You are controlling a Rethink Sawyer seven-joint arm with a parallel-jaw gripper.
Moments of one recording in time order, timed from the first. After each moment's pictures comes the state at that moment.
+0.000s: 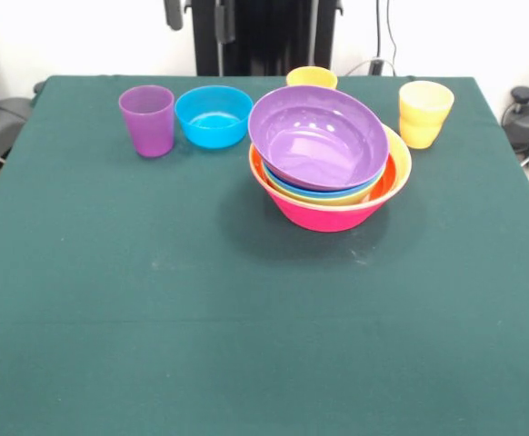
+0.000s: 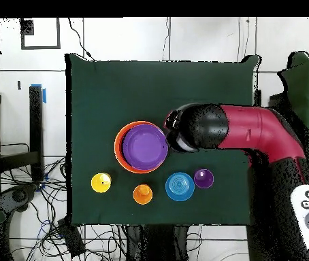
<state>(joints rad) -0.68 -0.92 0.49 1.65 -0.35 0.94 2.19</state>
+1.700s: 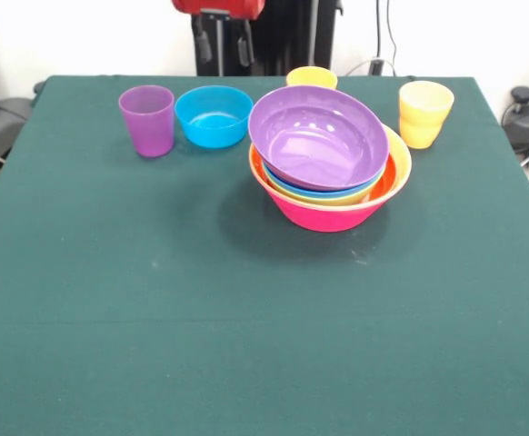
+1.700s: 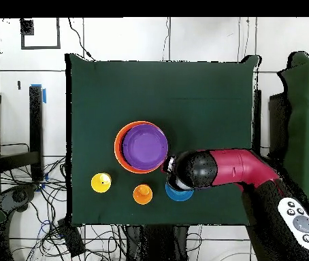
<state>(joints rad) -0.83 -0.83 0.59 1.96 -0.50 0.77 2.10</state>
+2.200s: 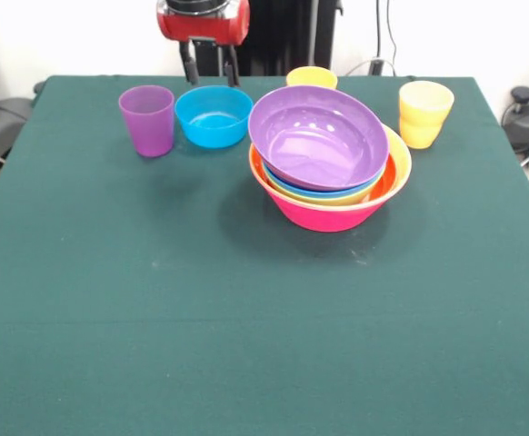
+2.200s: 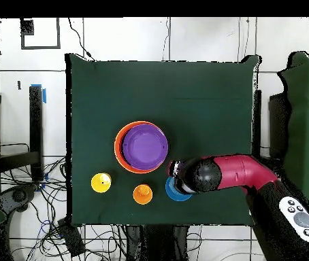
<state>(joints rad) -0.88 -0.73 0.59 1.96 -0.61 0.70 2.10</state>
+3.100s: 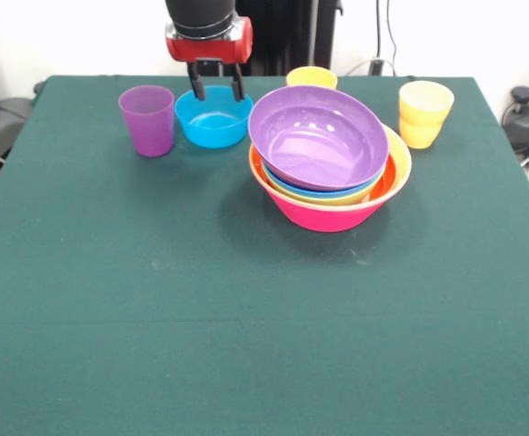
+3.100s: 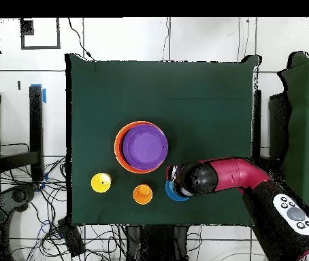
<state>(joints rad) -0.89 -0.65 0.59 1.96 -0.67 0.68 2.10</state>
